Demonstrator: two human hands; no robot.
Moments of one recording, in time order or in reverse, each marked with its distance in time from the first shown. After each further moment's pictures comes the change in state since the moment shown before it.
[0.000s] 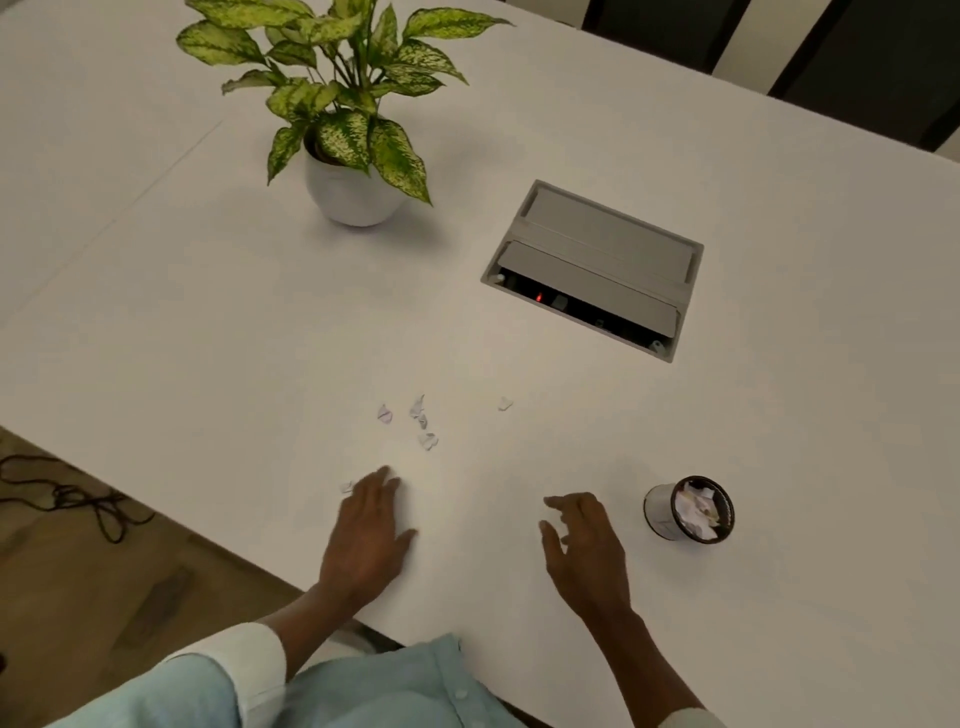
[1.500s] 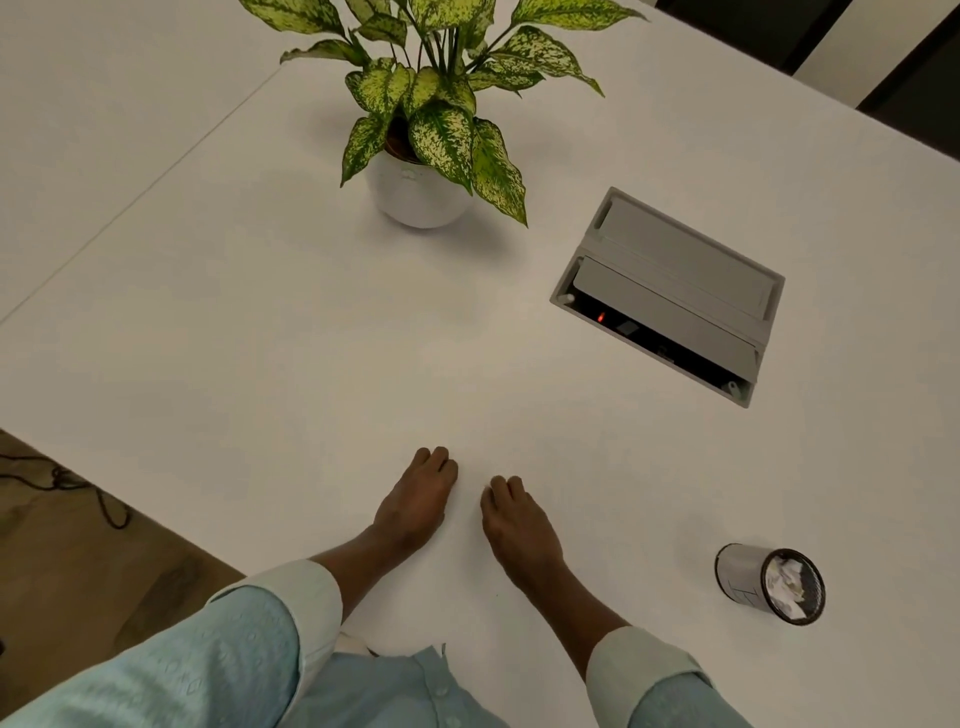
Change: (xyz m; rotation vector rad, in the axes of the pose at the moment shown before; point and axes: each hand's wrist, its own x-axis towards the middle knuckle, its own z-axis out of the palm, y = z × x) left_hand 0.116 -0.047 -0.045 -0.062 -0.080 0.199; right_hand 0.107 -0.125 0.129 -0.665 -0.284 -0.506
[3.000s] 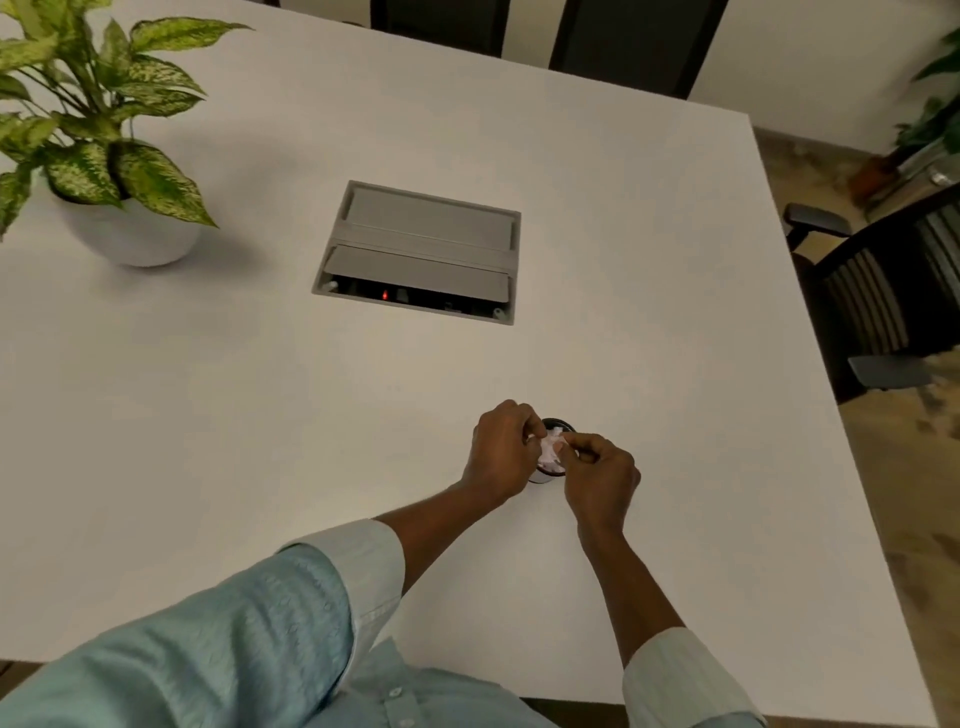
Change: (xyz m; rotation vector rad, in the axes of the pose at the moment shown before) left_hand 0.036 0.391 0.060 -0.506 0.016 0.211; right_hand -0.261 0.213 -0.056 0.976 0.740 1.298
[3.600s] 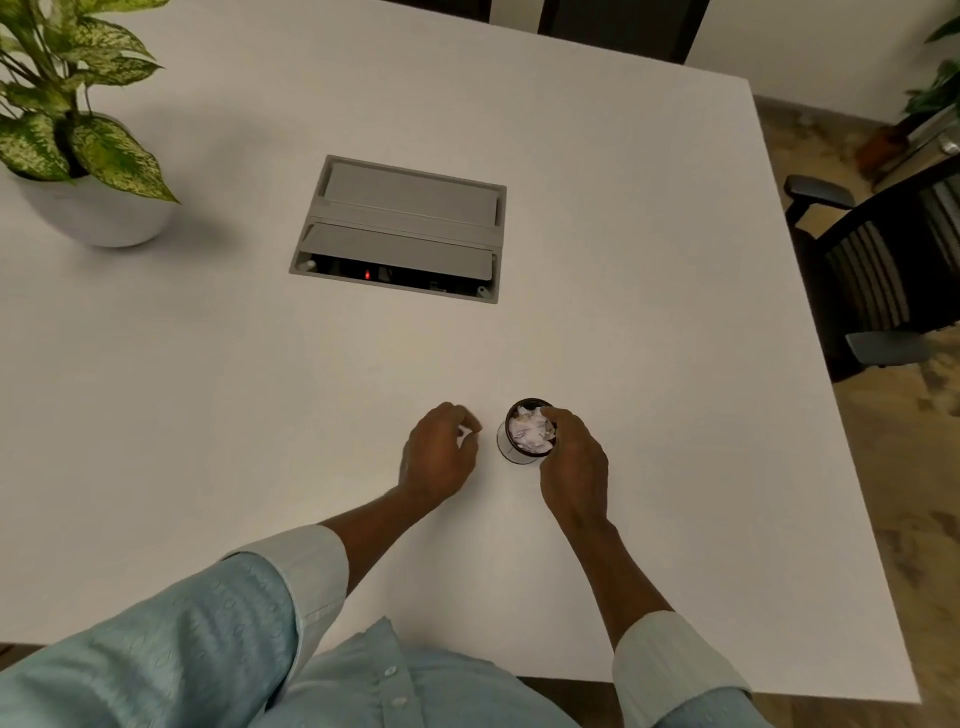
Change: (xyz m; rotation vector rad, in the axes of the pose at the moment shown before) left_hand -0.021 -0.062 0.000 0.136 0.058 -0.079; right_hand 0.004 0.024 -0.009 -0.319 -0.193 -0.337
